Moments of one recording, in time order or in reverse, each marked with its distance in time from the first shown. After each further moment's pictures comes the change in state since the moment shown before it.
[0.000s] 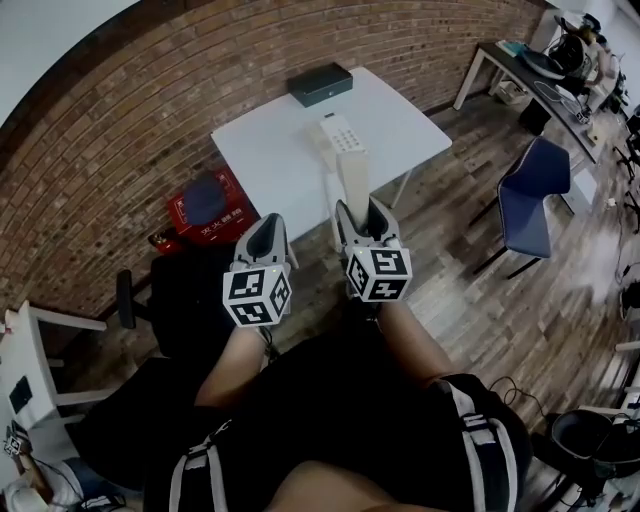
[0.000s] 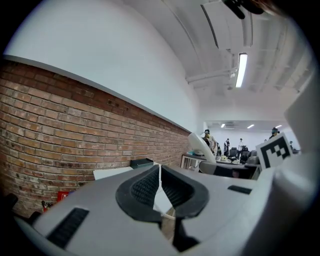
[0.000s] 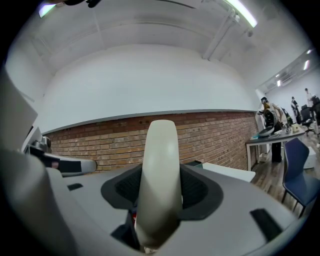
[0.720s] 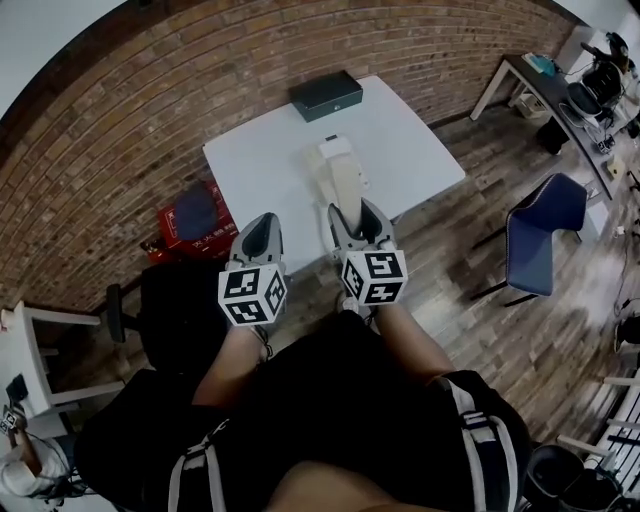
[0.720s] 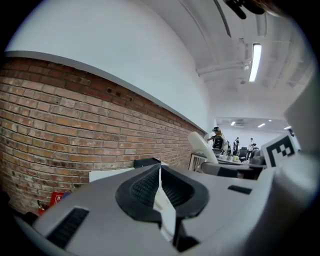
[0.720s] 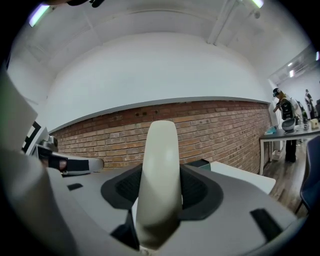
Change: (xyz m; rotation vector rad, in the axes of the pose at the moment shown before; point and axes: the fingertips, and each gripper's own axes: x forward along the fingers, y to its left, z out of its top) left arm 0.154 0.033 0.018 -0.037 0.040 0.088; right arm 0.143 -0.069 0.010 -0.011 0.072 0.115
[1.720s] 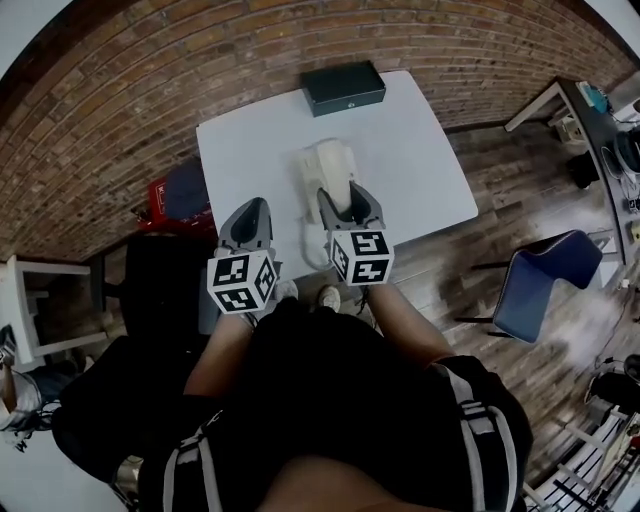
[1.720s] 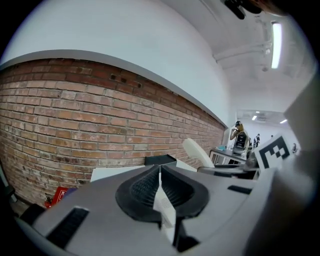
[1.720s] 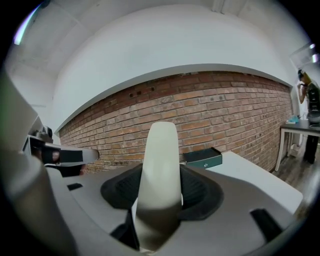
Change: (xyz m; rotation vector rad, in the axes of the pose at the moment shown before) left arm 0.138 0.016 0.003 -0.056 0.070 0.206; right arm 0.146 -0.089 -0.020 -0.011 0.200 0.183
